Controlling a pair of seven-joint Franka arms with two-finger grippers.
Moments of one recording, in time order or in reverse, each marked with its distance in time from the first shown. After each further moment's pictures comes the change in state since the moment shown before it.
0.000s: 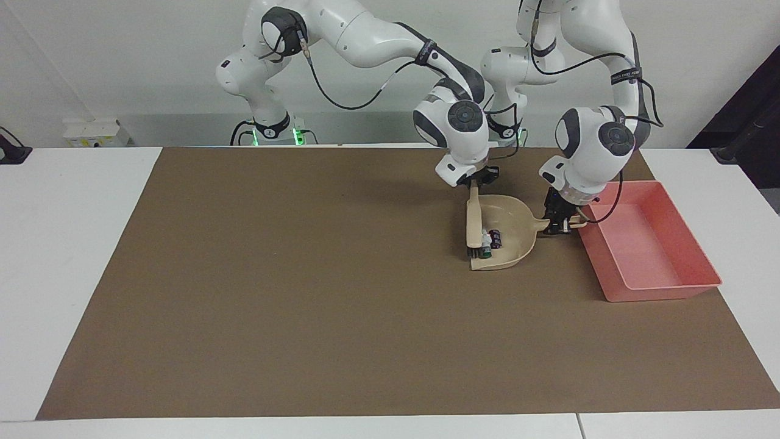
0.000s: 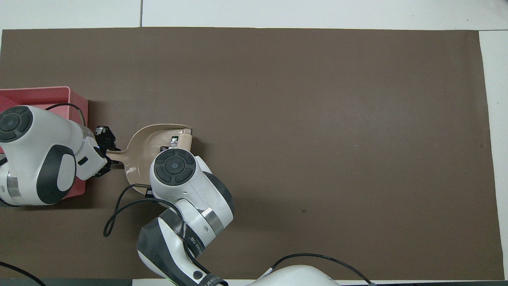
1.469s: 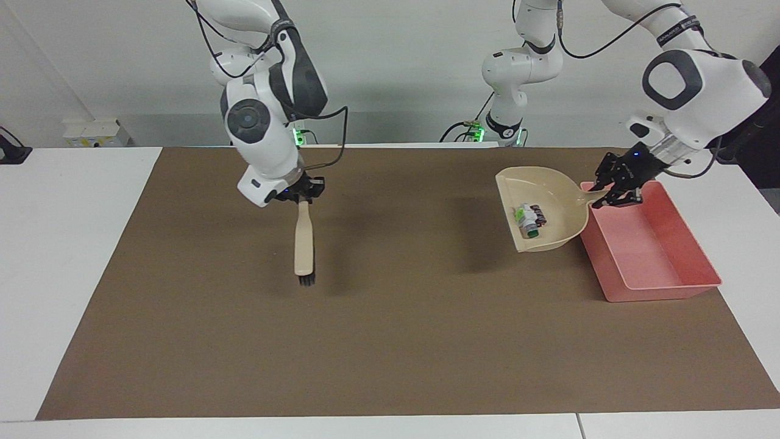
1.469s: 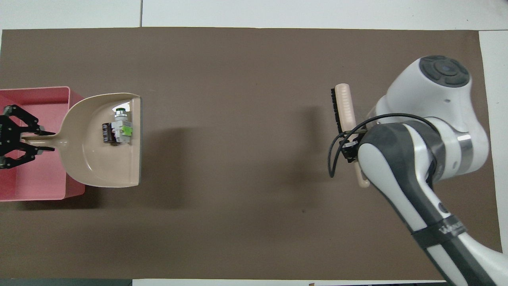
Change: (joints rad) left arm 0.320 -0.049 0.018 0.344 -0.294 -0.440 0.290; right arm -0.705 -0.503 -0.023 -0.469 -0.301 -0.351 -0.799
